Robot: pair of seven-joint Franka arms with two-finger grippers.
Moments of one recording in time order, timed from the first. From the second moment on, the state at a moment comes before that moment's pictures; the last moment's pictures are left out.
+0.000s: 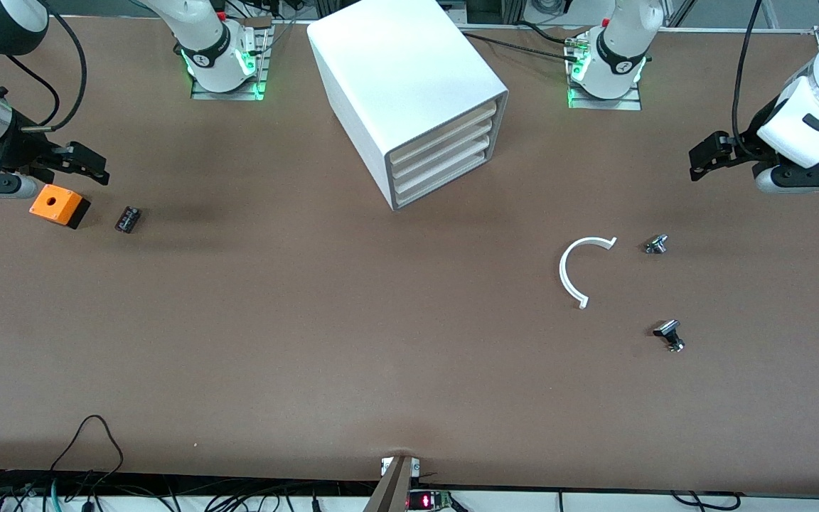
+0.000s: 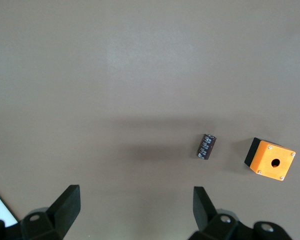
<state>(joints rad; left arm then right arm) 0.05 -0.03 -0.14 -1.67 0.02 1.58 -0.13 0.18 -0.09 -0.20 -1.90 -0.02 1.77 0.00</state>
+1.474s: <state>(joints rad) 0.04 0.17 -0.19 -1.74 -0.22 1.41 -0.11 0.19 -0.08 -0.19 -1.90 -0.02 1.78 -0.01</state>
